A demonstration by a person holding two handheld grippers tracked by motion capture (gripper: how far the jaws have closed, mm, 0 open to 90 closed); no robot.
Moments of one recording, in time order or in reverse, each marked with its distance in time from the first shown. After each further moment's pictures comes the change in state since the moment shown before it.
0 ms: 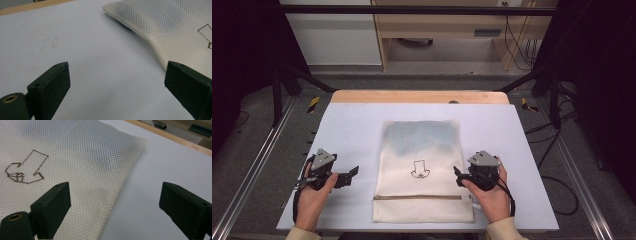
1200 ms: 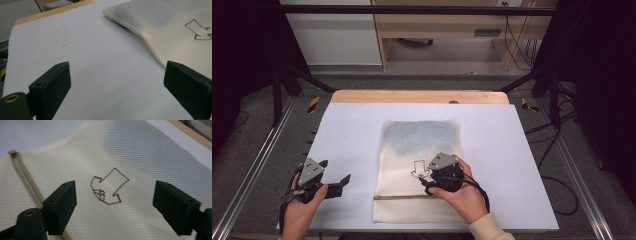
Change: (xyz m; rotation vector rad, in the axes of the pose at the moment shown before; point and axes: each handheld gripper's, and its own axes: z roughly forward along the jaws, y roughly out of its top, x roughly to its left) left arm -0.008 -0.008 -0.040 -0.030 0.014 0.030; right arm 0.078 0.053 0.012 0.073 0.308 -0.223
